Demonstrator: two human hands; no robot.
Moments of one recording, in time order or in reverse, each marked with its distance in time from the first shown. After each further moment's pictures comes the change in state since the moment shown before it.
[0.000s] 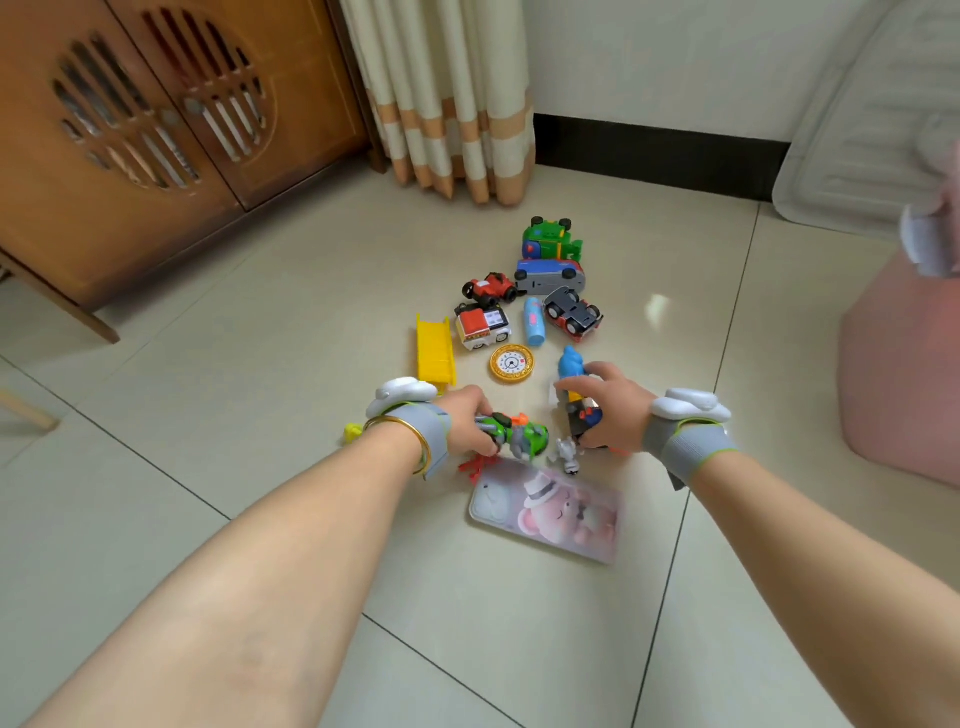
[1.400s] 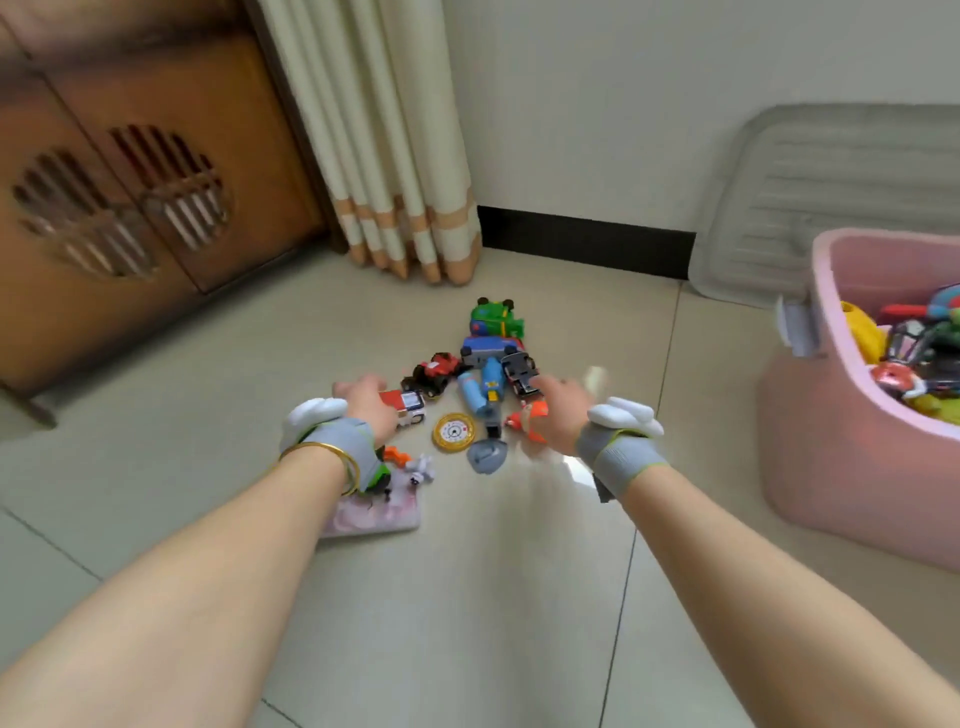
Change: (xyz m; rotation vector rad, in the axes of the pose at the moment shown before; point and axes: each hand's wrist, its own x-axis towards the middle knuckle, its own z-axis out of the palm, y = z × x) left_hand 0.013 0.012 -0.066 -0.254 0.522 -0.244; right_hand 0.012 -0.027 -0.066 0.153 0.172 0.203
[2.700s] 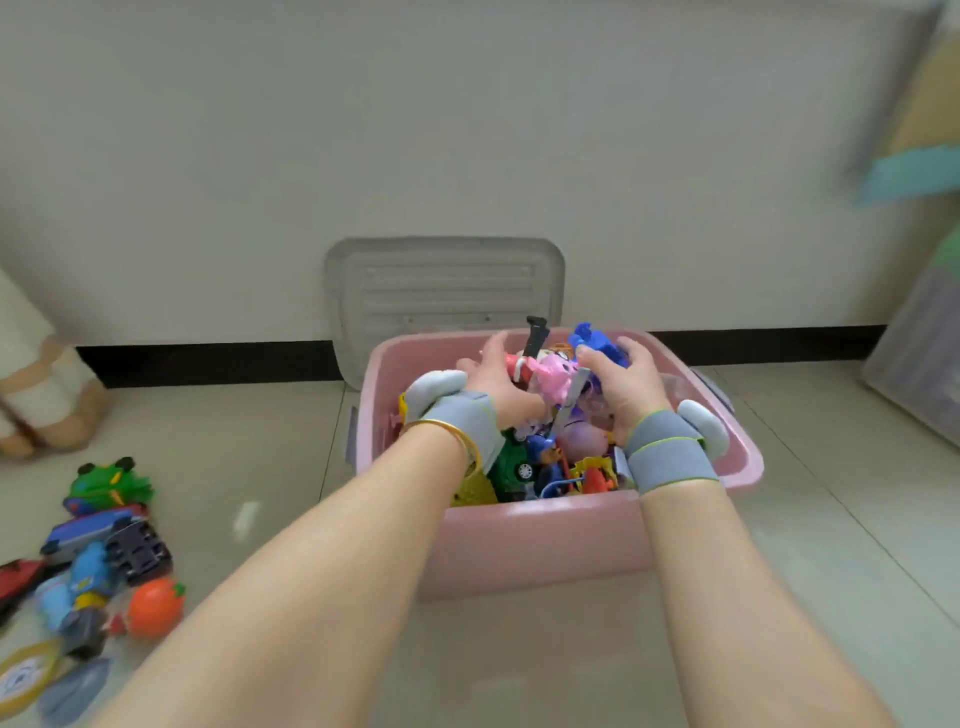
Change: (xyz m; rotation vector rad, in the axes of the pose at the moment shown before) left_hand -0.244 0.436 0.128 -0.246 -0.589 0.745; right_hand -0.153 0.317 -0.272 1.189 0.926 0.325
